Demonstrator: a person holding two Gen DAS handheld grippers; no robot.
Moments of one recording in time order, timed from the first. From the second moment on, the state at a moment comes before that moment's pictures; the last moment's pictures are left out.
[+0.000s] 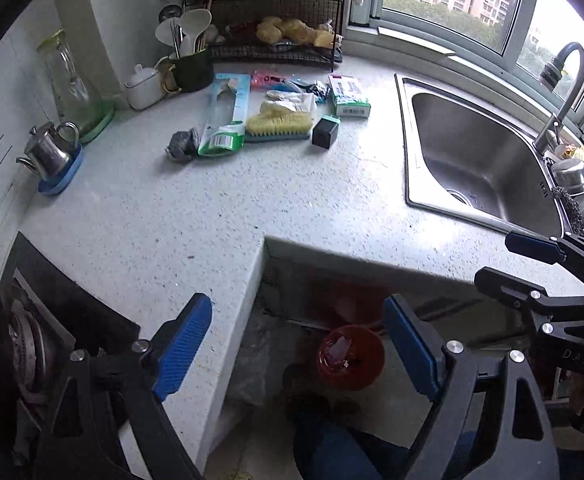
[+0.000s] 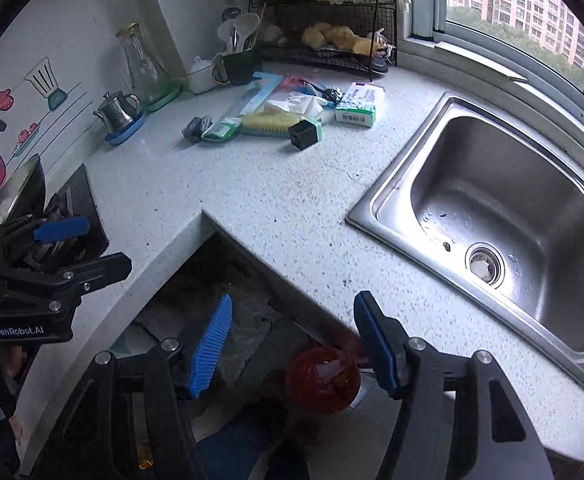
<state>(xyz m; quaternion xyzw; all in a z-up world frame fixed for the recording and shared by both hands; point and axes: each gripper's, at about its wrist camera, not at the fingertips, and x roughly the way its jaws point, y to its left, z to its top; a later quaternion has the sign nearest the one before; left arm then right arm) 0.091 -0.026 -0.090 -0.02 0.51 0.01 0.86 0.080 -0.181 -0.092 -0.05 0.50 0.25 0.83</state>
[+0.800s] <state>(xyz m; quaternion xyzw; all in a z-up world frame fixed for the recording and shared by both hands) 0.250 0.095 -0.106 -0.05 0.54 0.02 0.84 0.233 -0.105 -0.106 -0.07 0.53 0.21 0.82</state>
